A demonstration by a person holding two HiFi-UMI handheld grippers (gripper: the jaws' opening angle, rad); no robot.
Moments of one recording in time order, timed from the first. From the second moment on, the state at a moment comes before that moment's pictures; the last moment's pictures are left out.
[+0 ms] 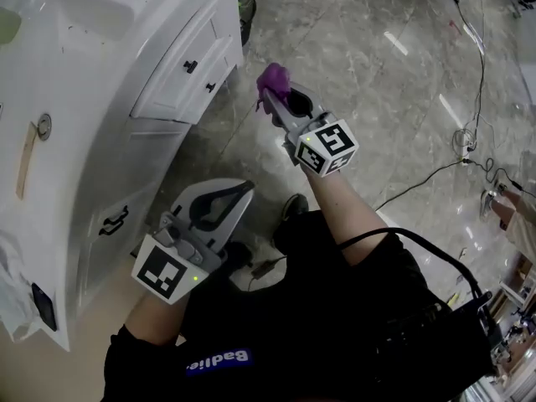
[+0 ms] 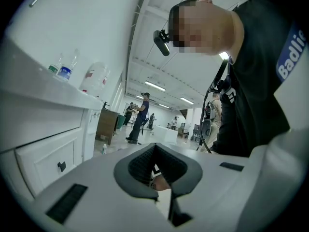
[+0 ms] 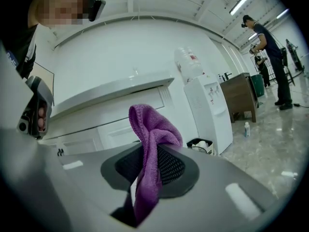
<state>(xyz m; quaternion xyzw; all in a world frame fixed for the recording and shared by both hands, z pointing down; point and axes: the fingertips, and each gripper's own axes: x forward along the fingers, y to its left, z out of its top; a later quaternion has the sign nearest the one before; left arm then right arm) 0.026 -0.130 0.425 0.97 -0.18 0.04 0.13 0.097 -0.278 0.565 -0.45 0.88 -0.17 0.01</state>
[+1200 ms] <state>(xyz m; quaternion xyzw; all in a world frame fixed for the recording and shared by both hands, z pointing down) -0.037 -0.106 0.643 0.97 -0.23 0.05 0.10 0.027 -0.437 0.791 -0.42 0.89 -0.09 -0.14</state>
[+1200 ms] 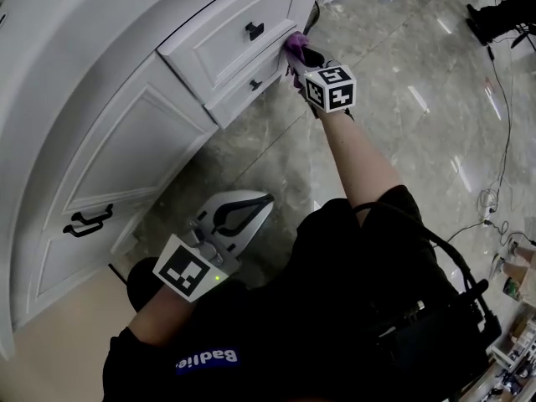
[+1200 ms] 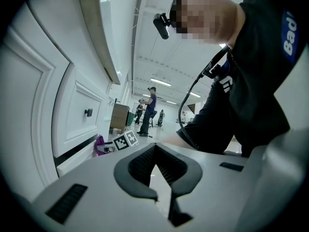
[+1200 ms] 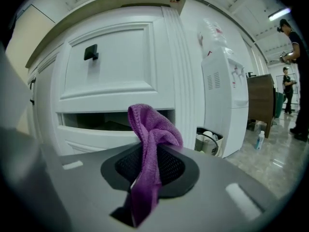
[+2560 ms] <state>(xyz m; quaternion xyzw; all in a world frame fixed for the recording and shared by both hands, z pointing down) -0.009 -0.101 0.631 0.98 -0.19 0.03 0.08 0.020 -0.370 0.783 -0.35 0.92 -0.10 -0.16</state>
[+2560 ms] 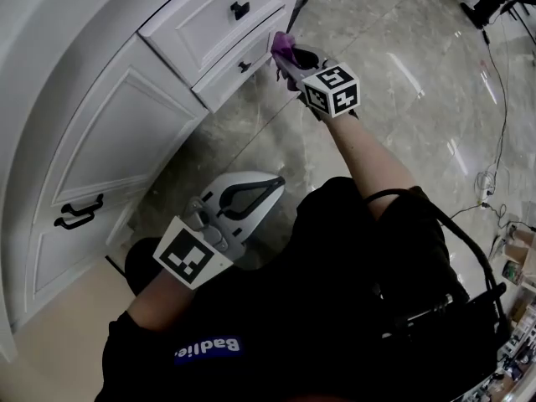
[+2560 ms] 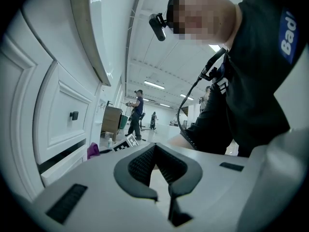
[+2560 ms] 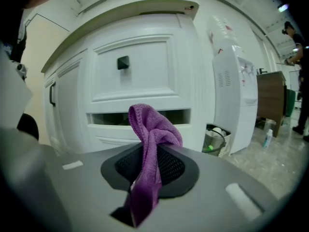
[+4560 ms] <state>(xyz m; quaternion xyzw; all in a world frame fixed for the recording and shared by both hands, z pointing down) -0.005 -0.099 0.634 0.98 -0.19 0.03 0.07 -0.031 -0.312 0.828 -0.24 0.94 -0.07 -0.24</state>
